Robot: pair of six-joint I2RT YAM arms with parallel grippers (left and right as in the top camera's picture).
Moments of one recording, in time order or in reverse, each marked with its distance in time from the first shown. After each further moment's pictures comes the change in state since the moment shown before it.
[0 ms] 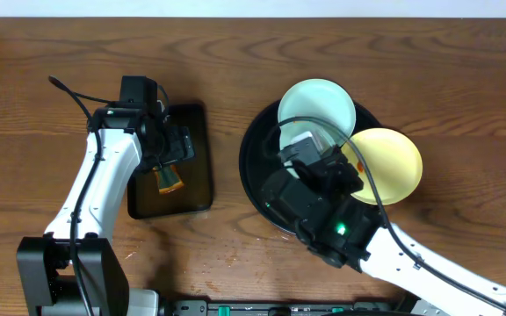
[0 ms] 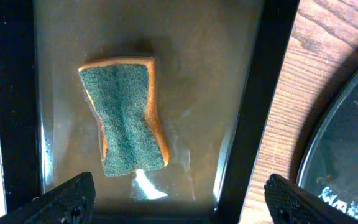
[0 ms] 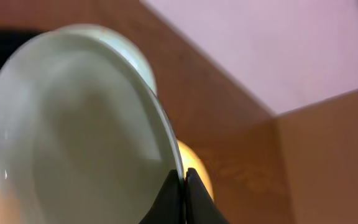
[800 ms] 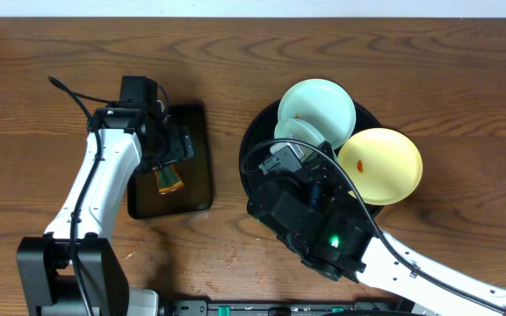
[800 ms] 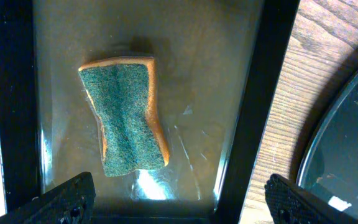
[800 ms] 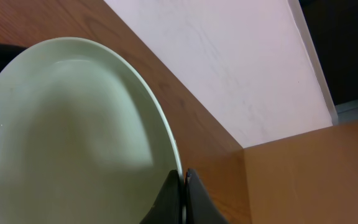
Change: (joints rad) left arm 0.000 0.000 0.000 0.000 0.000 0.000; right arm 0.082 0.000 0.002 0.094 0.111 -0.198
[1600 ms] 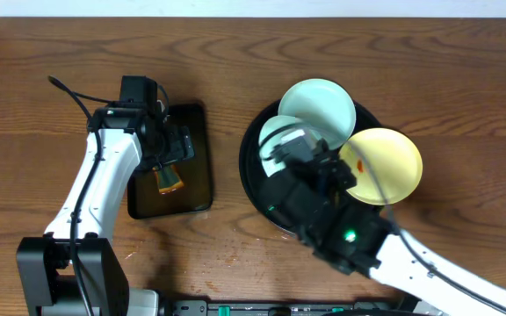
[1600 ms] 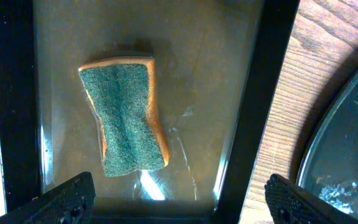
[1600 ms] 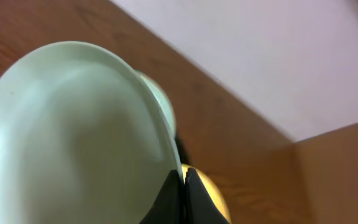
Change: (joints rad) left arm 0.000 0.000 0.000 0.000 0.000 0.000; right arm -0.076 -0.052 0.010 0.005 -0.210 0.140
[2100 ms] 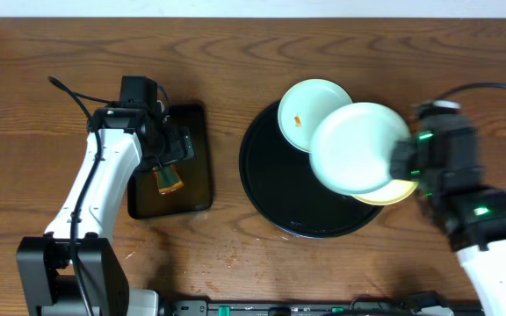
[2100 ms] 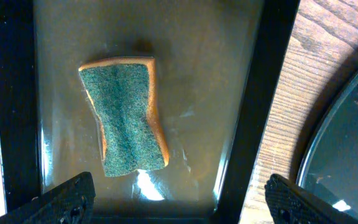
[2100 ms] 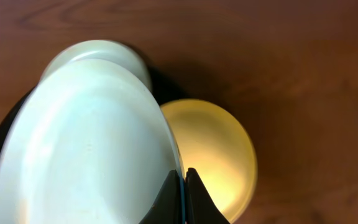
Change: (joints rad) left arm 0.000 0.000 0.000 0.000 0.000 0.000; right arm -0.818 -0.230 0.018 -0.233 -0.798 0.245
